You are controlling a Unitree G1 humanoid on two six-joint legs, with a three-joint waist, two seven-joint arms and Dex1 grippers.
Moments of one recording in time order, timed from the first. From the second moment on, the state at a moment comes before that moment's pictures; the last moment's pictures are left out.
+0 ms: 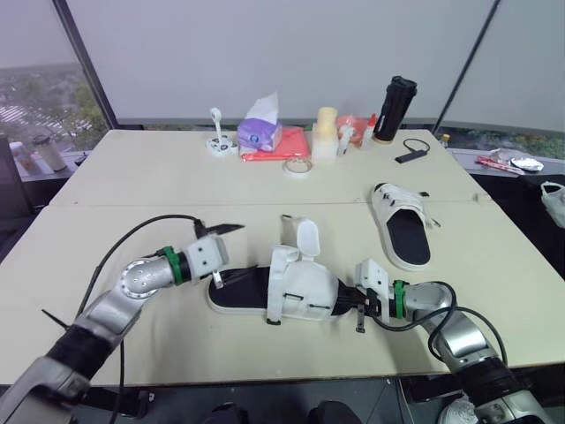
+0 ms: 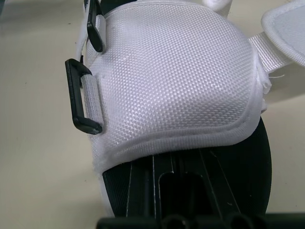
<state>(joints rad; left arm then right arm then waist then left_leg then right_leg) -0.36 0.85 -0.33 -0.01 -0.54 0.06 -0.74 -0.25 -0.57 0.21 0.14 0.25 0.04 1.08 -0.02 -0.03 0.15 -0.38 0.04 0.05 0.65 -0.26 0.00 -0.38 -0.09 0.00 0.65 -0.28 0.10</state>
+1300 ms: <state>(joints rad) -0.36 0.74 -0.21 -0.25 -0.74 0.74 -1.14 -0.26 -0.55 0.22 0.15 0.22 0.01 1.07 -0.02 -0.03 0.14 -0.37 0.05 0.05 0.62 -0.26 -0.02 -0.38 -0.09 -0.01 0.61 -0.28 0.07</state>
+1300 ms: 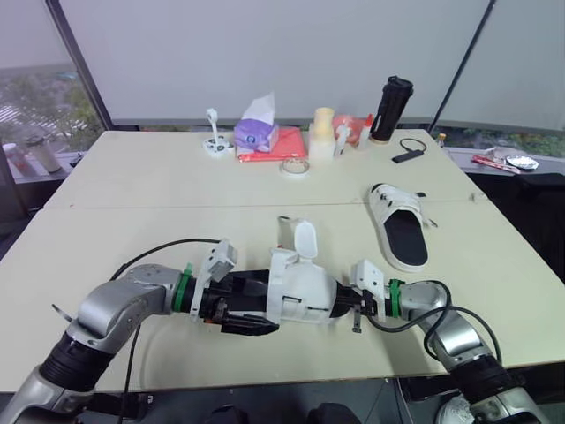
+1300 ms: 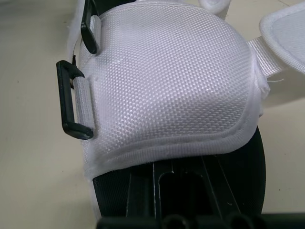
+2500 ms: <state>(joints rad) -0.39 0.65 -0.26 -0.13 -0.57 0.69 -1.23 -0.27 -0.53 0.23 0.15 0.22 0.01 1.05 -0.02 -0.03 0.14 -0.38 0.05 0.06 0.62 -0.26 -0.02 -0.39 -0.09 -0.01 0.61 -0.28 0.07</state>
